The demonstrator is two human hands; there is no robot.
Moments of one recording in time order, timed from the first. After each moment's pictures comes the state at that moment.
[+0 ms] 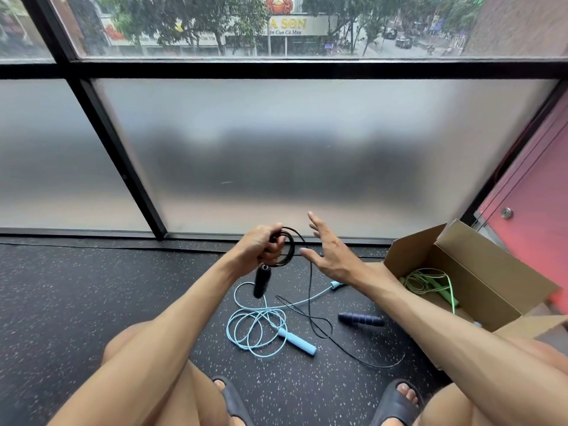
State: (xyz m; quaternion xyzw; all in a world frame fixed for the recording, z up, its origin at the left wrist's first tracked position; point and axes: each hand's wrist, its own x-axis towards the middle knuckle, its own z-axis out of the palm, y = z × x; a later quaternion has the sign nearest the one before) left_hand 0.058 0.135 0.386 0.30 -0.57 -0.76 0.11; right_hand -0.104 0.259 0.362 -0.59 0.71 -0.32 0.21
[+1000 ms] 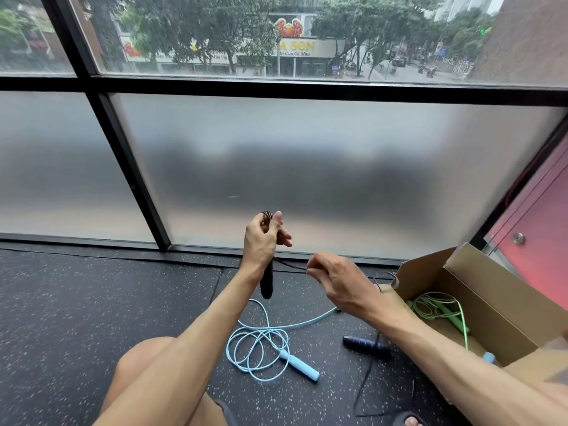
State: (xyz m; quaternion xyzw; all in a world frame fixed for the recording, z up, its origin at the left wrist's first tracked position) left_hand 0.040 0.125 0.399 0.32 -0.61 -0.57 0.44; right_hand -0.085 0.273 0.389 -0.66 0.69 -0.28 0.09
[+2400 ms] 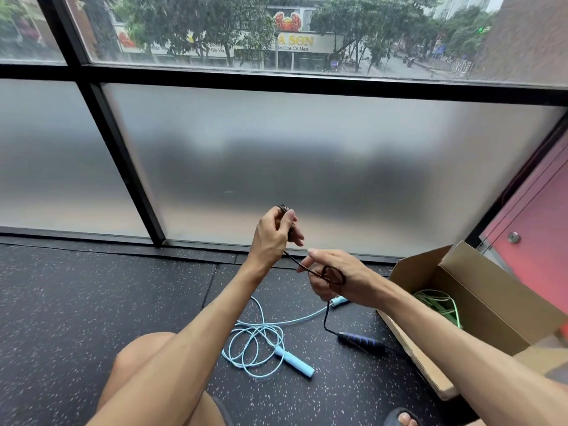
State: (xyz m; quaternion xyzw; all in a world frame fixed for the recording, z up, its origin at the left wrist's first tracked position) left_hand 0.027 0.134 0.403 0.27 -0.68 -0.56 0.39; right_hand -0.092 0.272 0.408 -0.40 0.51 -0.46 0.61
